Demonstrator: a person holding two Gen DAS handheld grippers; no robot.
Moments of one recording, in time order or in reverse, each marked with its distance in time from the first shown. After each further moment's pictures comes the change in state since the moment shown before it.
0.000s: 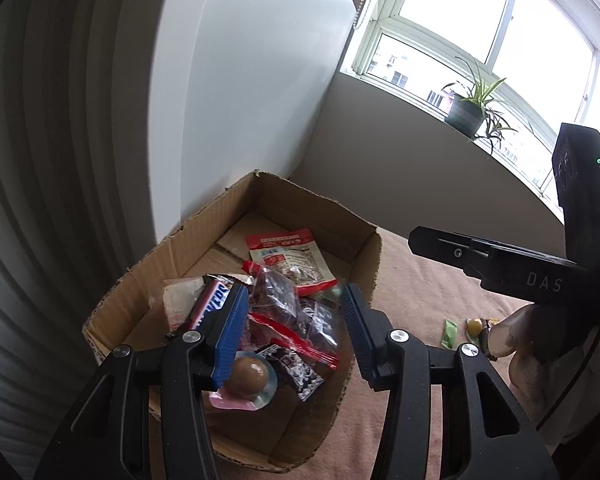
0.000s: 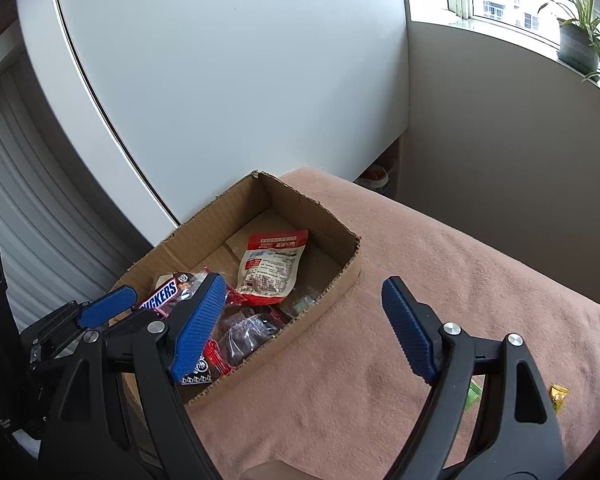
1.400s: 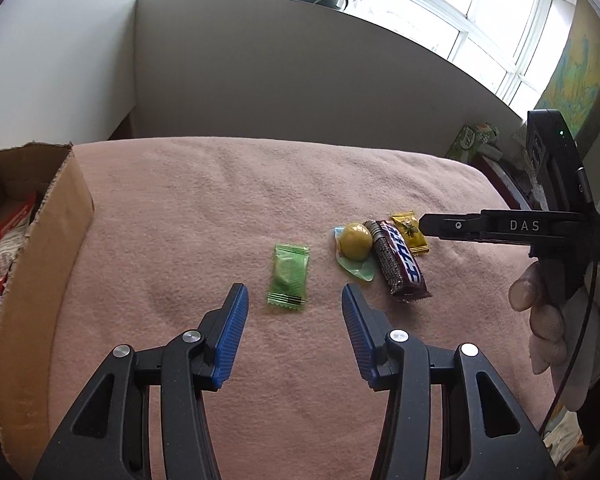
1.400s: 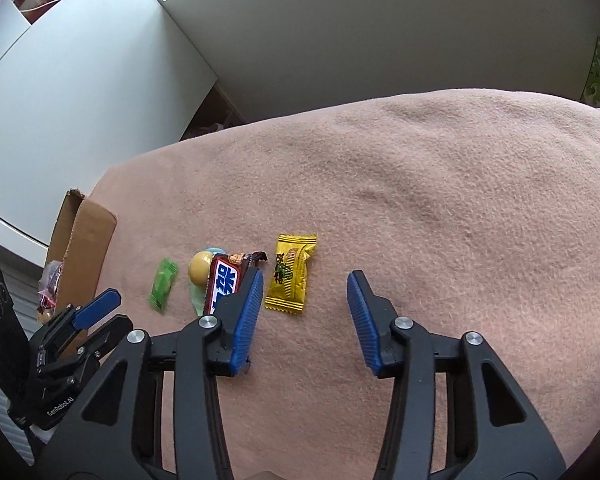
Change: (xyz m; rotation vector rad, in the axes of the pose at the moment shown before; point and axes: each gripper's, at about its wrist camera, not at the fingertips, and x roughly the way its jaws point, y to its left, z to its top) left arm 0.100 -0.169 -0.059 0.364 0.268 -0.252; right arm -0.043 -0.247 -0.132 0.496 0.116 -0.149
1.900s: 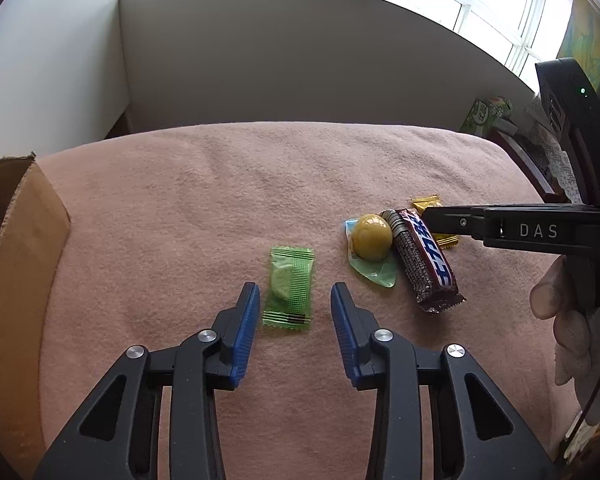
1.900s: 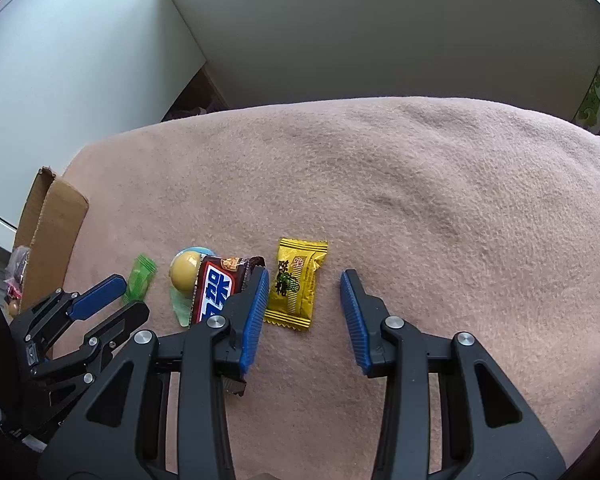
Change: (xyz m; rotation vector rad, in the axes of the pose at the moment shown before) left arm 0.034 -0.012 0.008 0.061 0.053 0.064; right arm 0.024 0.025 0.005 -0.080 0.026 -0.134
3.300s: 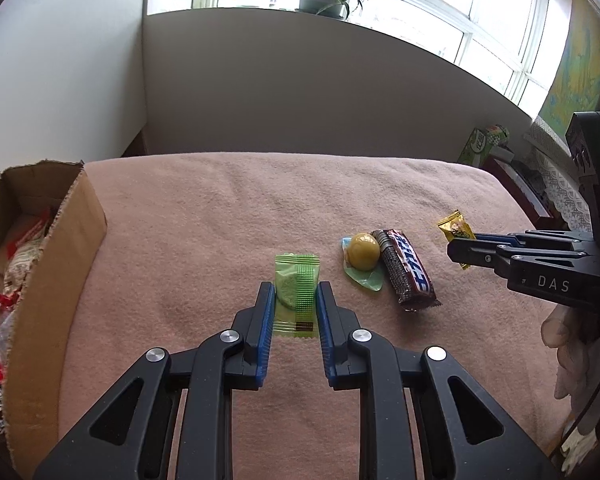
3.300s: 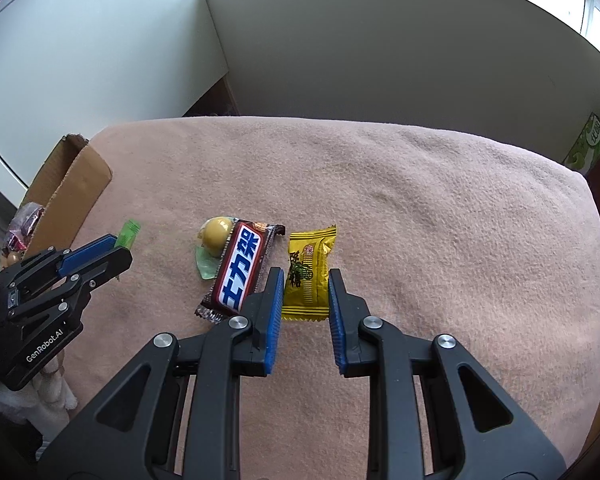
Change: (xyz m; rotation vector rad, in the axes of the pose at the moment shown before) left arm -0.034 0.006 -0.007 -0.041 -0.109 0.002; right arm -0.054 0.010 -0.035 -0.116 -0.101 -0.014
